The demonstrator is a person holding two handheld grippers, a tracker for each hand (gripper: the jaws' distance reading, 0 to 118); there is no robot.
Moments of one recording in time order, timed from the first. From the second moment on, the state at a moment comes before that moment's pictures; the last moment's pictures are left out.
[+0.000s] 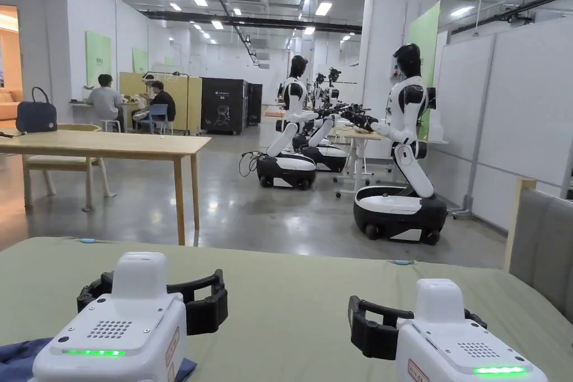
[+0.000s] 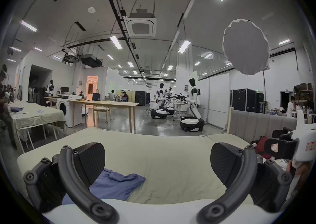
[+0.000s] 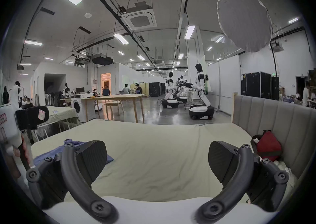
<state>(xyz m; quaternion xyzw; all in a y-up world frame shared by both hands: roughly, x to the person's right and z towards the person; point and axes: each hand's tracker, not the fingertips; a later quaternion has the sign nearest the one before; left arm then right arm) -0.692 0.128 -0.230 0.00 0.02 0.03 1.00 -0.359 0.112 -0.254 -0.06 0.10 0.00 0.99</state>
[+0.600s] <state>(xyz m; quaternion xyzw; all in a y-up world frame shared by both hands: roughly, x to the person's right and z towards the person) -0.694 0.121 -0.232 -0.02 0.03 0.01 1.00 -0.366 0.114 -0.254 -0.07 0.08 0.01 0.99</state>
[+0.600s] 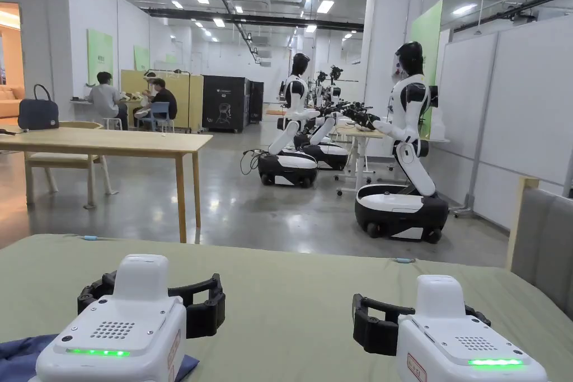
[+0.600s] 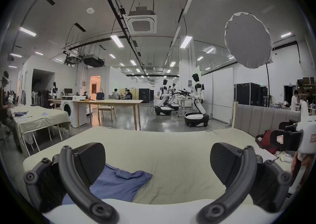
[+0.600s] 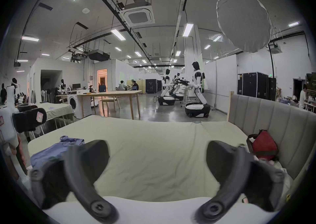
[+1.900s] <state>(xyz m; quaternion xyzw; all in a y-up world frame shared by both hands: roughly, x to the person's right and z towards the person) -0.934 -0.056 -0.327 -0.35 0.13 0.08 0.92 -0.568 0.012 -0.273 -0.15 0.26 0.06 0.95</state>
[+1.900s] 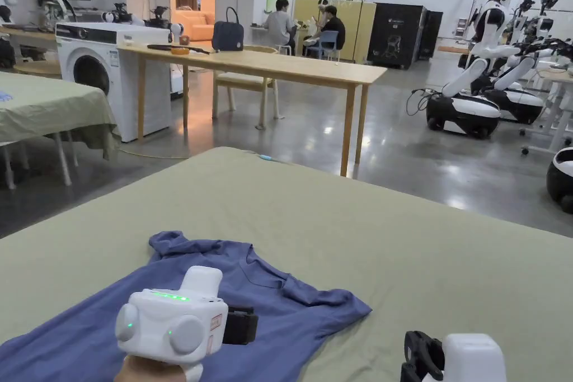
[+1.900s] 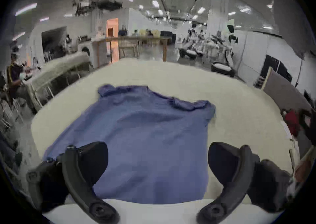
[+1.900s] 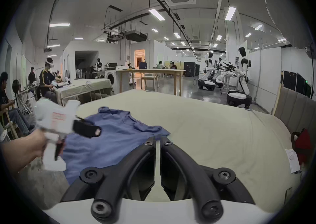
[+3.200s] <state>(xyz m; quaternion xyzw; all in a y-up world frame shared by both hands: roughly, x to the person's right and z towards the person) -0.530 0.035 -0.437 -0.29 -0.25 0.08 0.92 -0.333 0.007 -0.216 -0.17 0.04 -0.03 0.98</state>
